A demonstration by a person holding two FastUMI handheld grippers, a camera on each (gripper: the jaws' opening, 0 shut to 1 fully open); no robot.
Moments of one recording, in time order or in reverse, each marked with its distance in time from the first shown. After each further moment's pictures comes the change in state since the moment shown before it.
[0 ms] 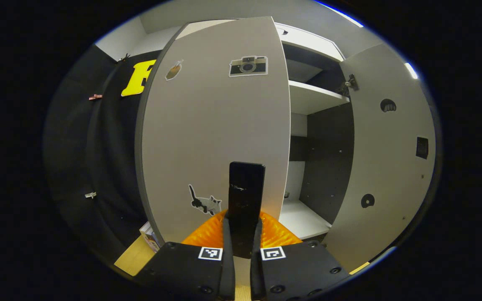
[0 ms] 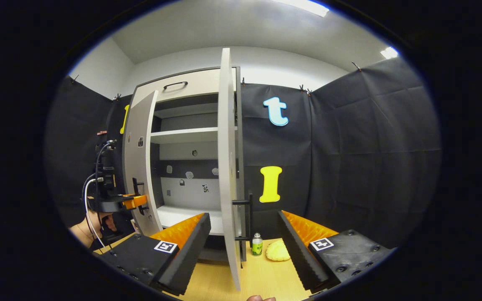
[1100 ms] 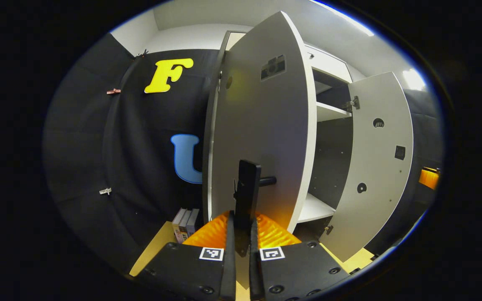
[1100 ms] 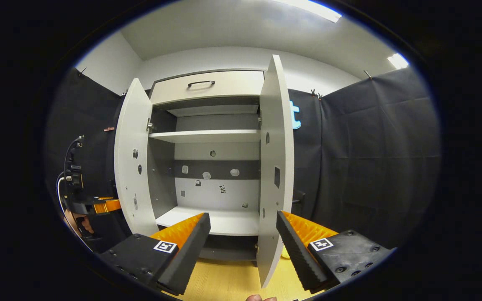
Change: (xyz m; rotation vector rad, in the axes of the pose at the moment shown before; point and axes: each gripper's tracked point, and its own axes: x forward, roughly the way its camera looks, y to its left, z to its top) left arm -0.105 0.116 -0.009 -0.015 0.005 -0.001; right arm -0.013 0.095 -0.001 -0.015 0.014 0.009
